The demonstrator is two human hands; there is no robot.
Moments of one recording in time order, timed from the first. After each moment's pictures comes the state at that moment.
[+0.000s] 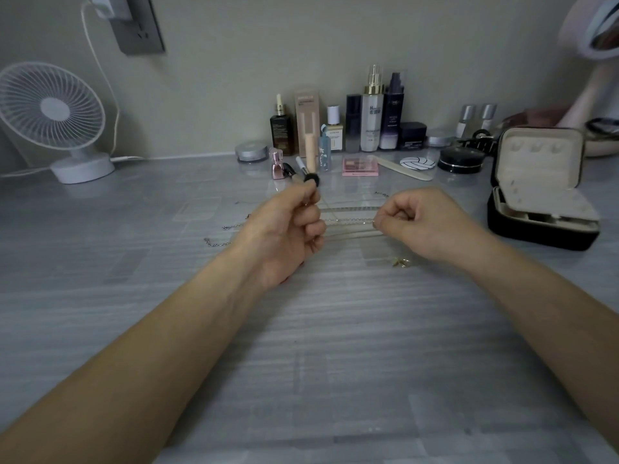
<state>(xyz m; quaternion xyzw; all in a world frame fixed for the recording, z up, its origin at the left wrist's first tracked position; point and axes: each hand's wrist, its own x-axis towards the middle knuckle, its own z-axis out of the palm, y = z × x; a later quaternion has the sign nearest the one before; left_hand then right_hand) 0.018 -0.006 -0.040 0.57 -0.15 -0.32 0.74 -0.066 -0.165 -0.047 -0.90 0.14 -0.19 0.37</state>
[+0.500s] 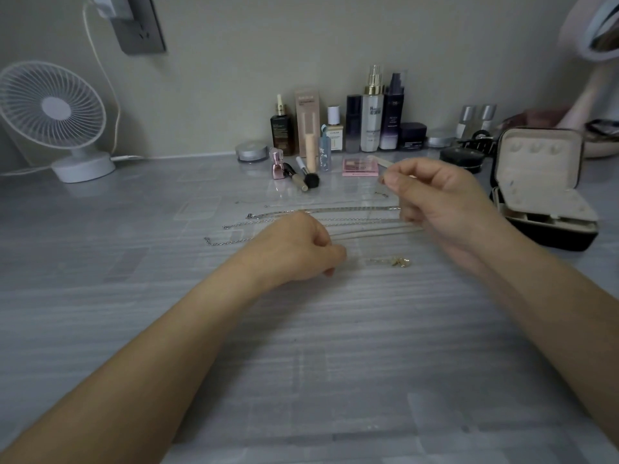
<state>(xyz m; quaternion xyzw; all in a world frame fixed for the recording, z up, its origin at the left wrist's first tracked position) 0.008 -0.001 -0.040 0.89 -0.34 -0.10 0.27 -0.075 -0.159 -0.032 -0.73 0.06 -0.27 0.63</state>
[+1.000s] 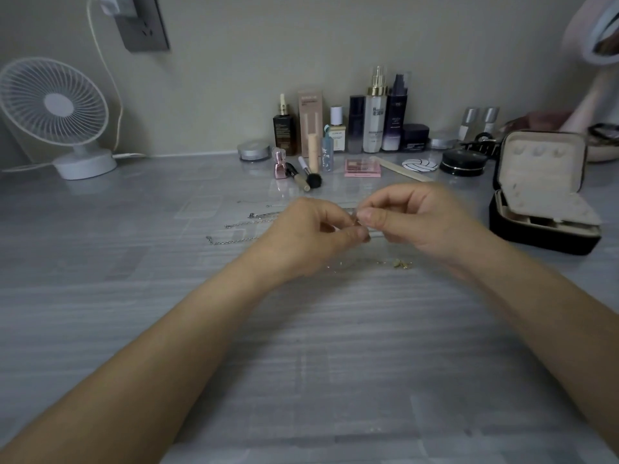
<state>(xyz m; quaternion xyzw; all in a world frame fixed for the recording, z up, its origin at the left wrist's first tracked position) 0.000 -0.001 -0.036 0.81 -0.40 -0.09 0.42 -0.073 -0.151 -0.040 -0.81 -0.01 -0.18 0.56</state>
